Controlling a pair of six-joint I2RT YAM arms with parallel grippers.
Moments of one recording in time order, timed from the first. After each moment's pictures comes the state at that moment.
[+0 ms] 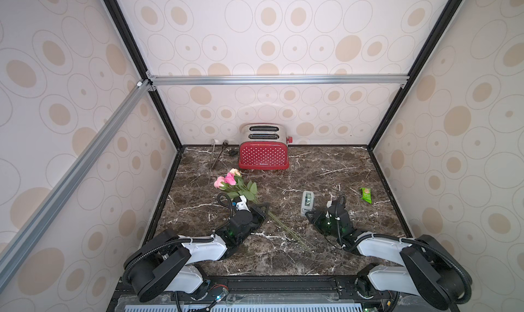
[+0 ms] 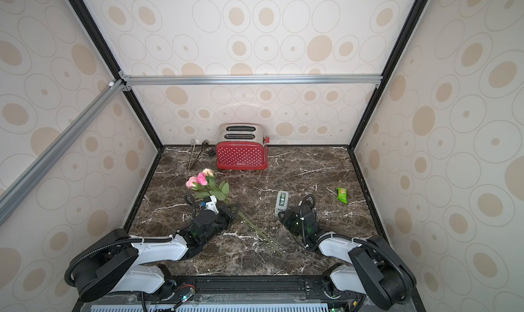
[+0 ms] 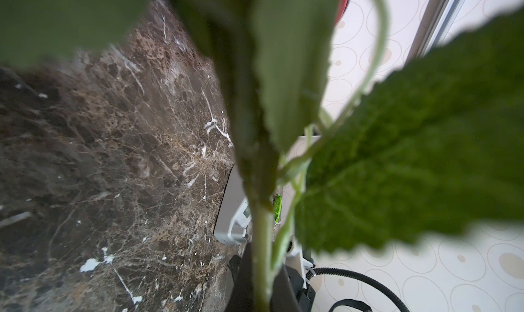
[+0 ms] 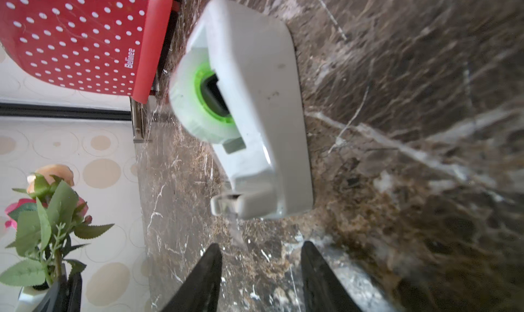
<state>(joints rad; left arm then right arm) -0.81 1.36 0.33 0.77 -0.19 -1.48 0.48 1.30 0.26 0.43 -0.13 1.19</state>
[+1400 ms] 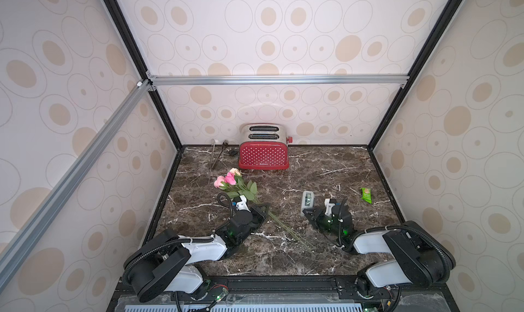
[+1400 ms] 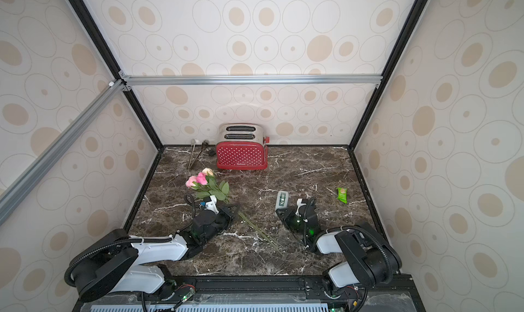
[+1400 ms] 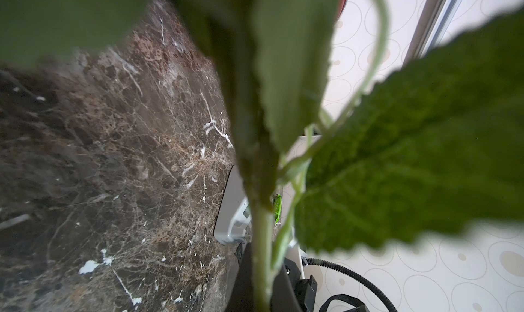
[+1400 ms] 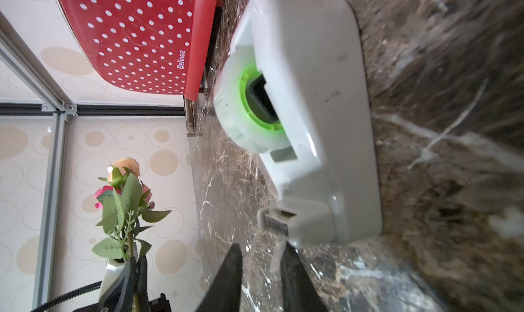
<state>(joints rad) -0.81 1.36 0.33 0.77 -0.19 -1.45 0.44 1.43 0.22 0.76 -0.29 1.28</state>
